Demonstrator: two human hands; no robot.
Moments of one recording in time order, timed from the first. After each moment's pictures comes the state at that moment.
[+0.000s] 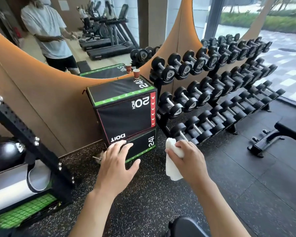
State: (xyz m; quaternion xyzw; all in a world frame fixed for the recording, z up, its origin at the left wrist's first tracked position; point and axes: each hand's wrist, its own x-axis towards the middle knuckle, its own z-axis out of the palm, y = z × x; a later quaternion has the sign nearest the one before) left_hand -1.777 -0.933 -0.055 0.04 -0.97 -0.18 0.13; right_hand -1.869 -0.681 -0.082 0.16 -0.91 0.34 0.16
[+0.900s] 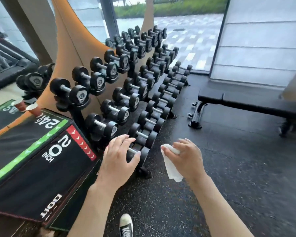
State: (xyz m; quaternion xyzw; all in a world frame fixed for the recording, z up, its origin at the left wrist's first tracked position) left_hand -2.123 -0.724 -0.053 -0.26 -0.93 -0.24 0.09; right_hand -2.061 -0.482 -0.101 -0.11 -0.91 0.30 0.27
